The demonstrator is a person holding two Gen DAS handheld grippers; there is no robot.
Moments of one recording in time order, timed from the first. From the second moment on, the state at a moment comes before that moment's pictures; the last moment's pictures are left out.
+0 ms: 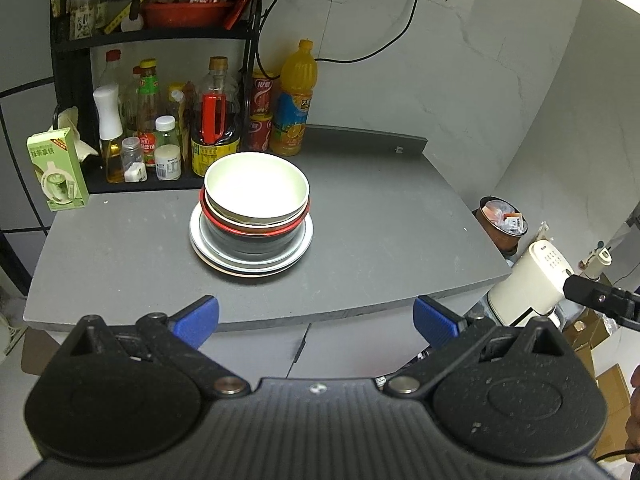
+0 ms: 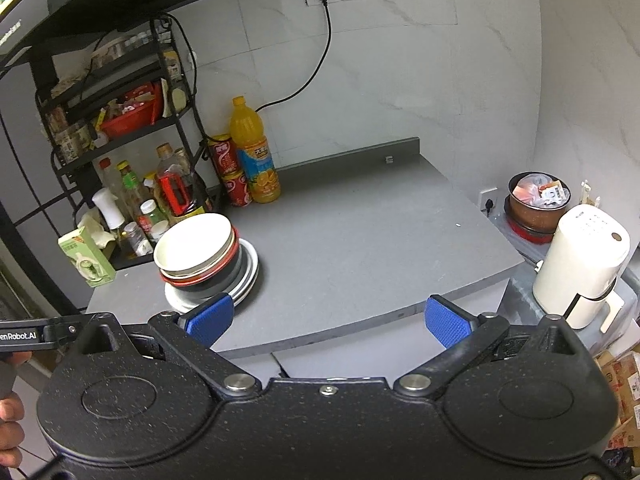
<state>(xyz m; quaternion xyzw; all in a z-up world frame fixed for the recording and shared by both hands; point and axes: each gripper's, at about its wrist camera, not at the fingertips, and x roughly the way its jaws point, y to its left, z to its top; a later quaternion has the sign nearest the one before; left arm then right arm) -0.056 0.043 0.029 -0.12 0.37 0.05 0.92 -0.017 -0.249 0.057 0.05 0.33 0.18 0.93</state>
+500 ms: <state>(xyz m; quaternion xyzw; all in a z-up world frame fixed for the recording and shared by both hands) -0.076 0.029 0.035 -0.09 0.34 0.04 0.93 -0.046 -0.248 0.055 0.04 0.32 0.18 0.93</state>
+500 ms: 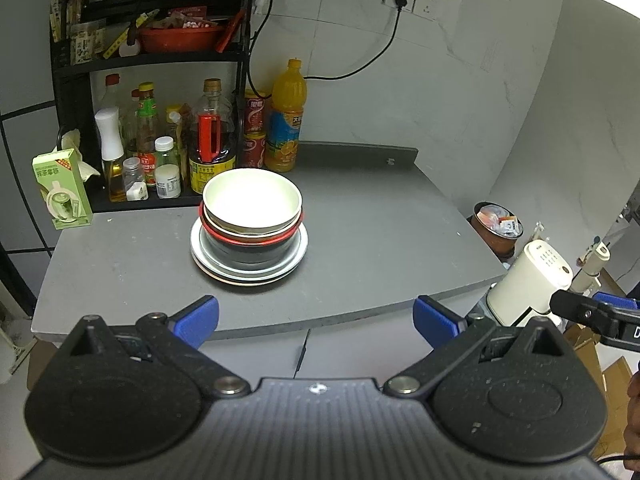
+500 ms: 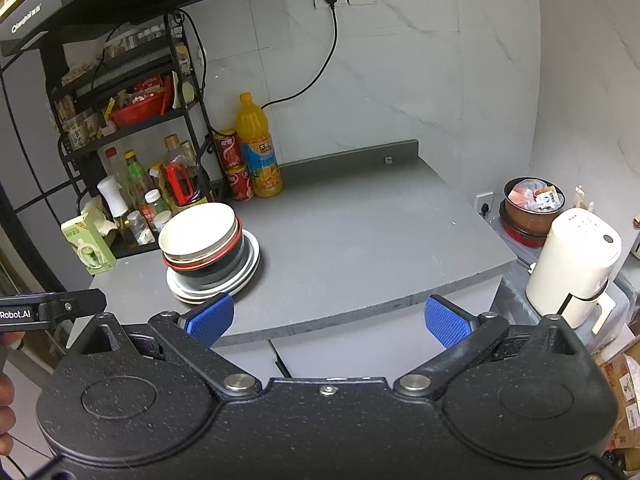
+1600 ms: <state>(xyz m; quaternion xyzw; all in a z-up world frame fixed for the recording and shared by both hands) -0.080 0.030 0.037 -0.09 0.34 0.03 0.94 -0.057 -0.246 0.057 0.02 0.30 0.18 0.94</state>
